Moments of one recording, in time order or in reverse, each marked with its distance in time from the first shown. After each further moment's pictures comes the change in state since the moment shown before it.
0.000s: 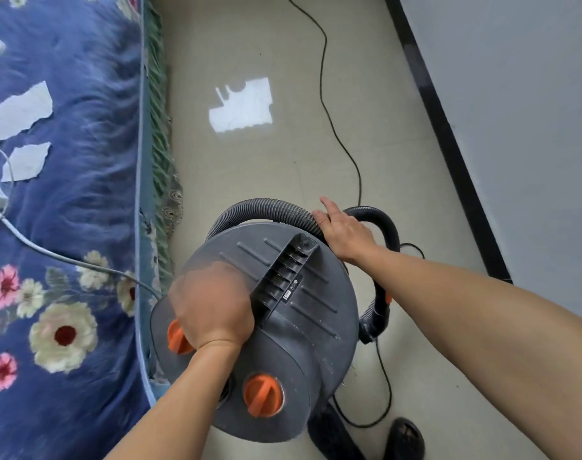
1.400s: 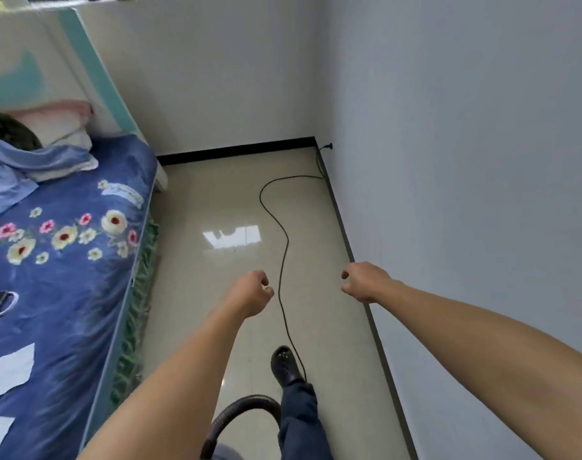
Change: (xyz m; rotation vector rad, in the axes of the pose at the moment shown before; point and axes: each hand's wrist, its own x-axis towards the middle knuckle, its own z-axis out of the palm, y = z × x) left_hand 0.408 0.518 -0.129 -0.035 -0.605 0.146; right_hand 0.202 -0.039 -0.614 -0.431 -0.021 -0.010
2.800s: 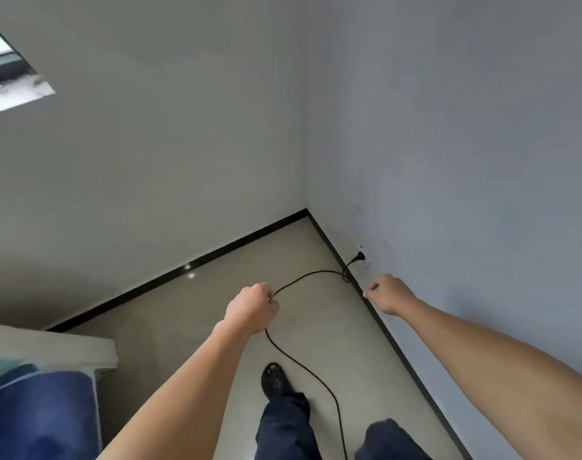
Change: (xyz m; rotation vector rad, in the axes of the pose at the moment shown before) left_hand 0.855 0.168 -0.414 0.291 -0.198 0.221; right_hand 0.774 -0.035 -0.397 0.617 0.032 0.495
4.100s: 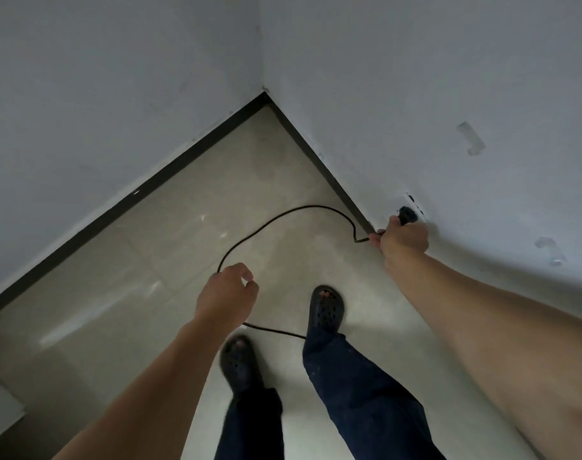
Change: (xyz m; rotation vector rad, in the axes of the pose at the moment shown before) left_hand 0.447 -0.070 0.182 -0.085 -0.347 -0.138; right_hand 0.444 0.035 0.167 1.074 0.551 0.920
